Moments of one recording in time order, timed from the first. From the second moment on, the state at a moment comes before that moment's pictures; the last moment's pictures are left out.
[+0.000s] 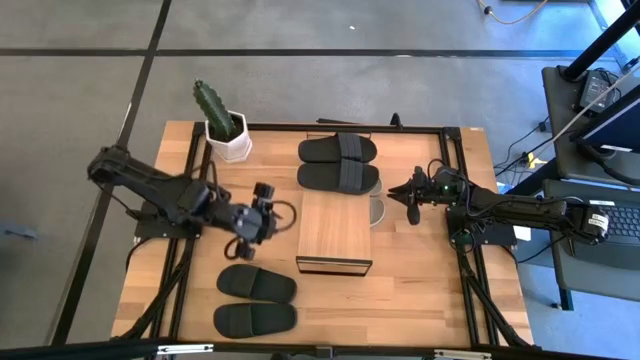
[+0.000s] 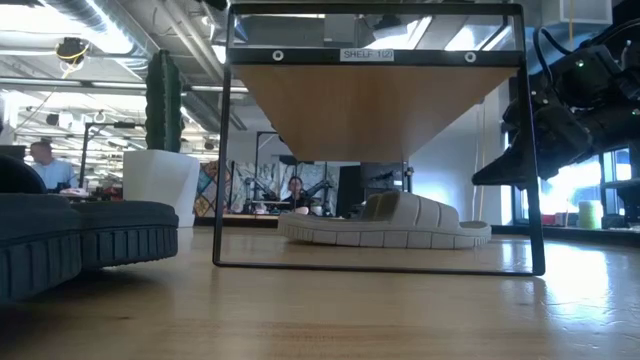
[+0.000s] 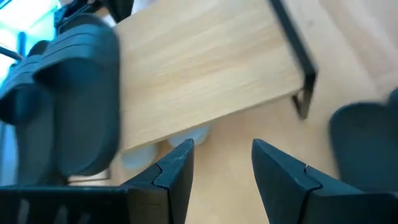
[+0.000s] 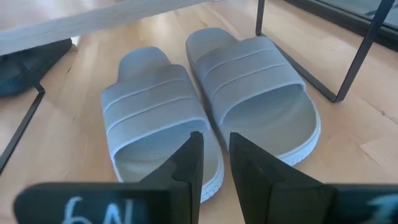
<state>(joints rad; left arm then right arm) -0.38 1.29 1.26 -0.89 -0.38 0.11 -0.47 0.71 0.01 0.32 -0.26 0.08</state>
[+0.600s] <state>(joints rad) -0.66 1.51 1.26 -0.88 -0.48 -0.70 -0.47 0.71 0.01 0.32 -0.27 0.01</state>
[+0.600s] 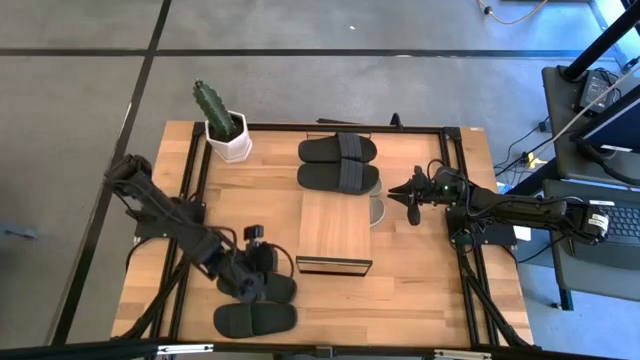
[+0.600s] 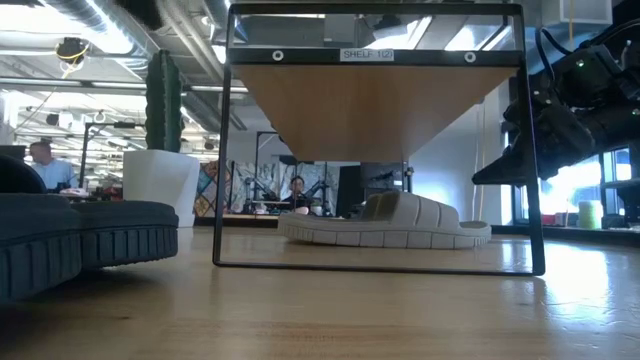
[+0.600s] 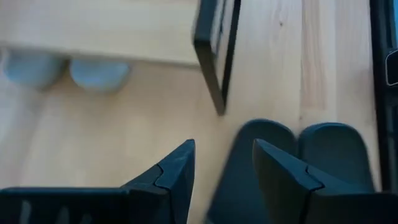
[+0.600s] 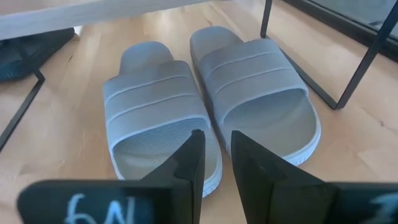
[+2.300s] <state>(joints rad) -0.53 1.75 1.26 -1.18 0.20 -1.52 -0.47 0.71 0.01 0.35 -0.26 -0.06</state>
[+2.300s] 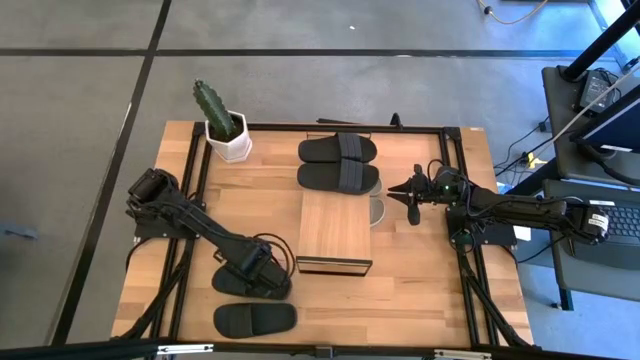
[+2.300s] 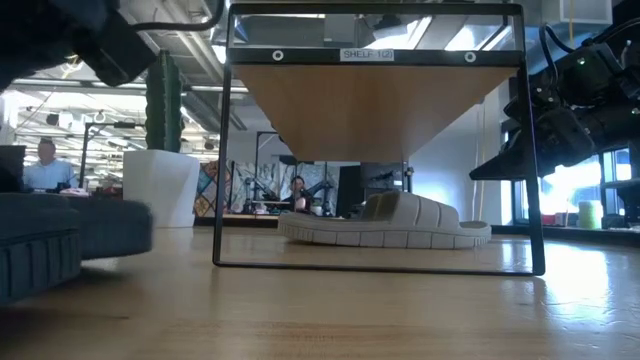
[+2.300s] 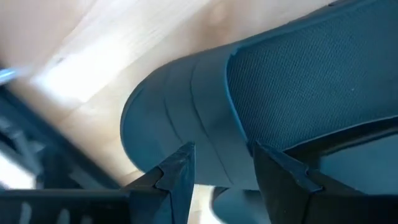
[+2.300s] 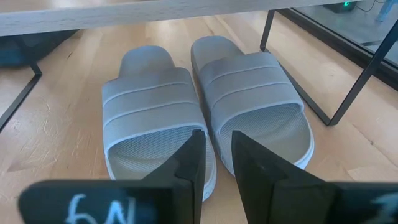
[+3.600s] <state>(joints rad) -0.55 1.85 1.35 -1.30 0.15 -1.51 -0.47 0.71 0.01 0.35 -0.26 -0.08</state>
